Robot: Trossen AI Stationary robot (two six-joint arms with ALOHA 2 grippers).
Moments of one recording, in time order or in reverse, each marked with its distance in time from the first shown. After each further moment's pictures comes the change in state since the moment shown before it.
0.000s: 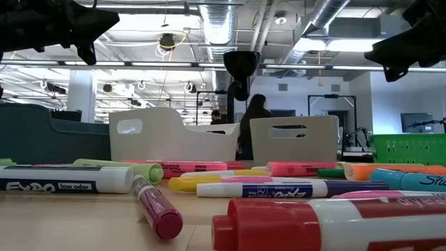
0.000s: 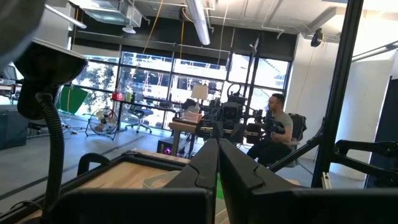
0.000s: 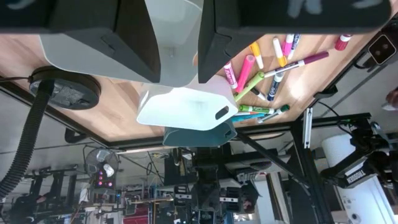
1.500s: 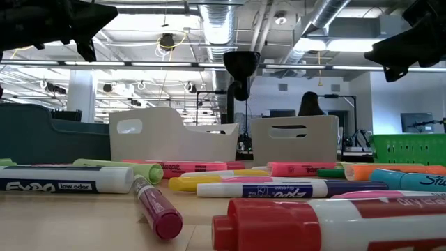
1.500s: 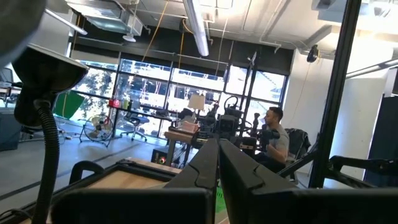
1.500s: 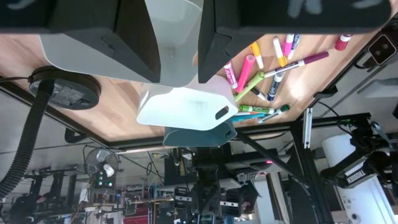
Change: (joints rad) left arm 0.000 0.000 0.000 0.051 0.000 -0.026; right arm 0.000 0.000 0.000 0.000 0.000 0.000
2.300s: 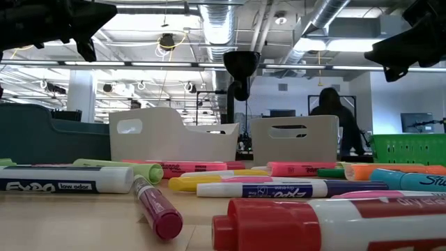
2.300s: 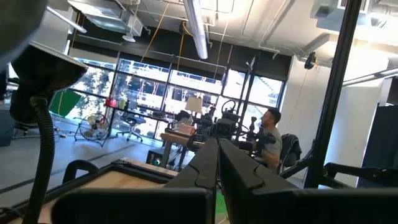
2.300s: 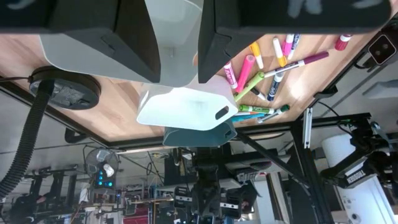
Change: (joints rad) left arm 0.000 0.002 0.000 0.012 0.005 -0.034; right arm 0.000 0.000 0.000 0.000 0.000 0.000
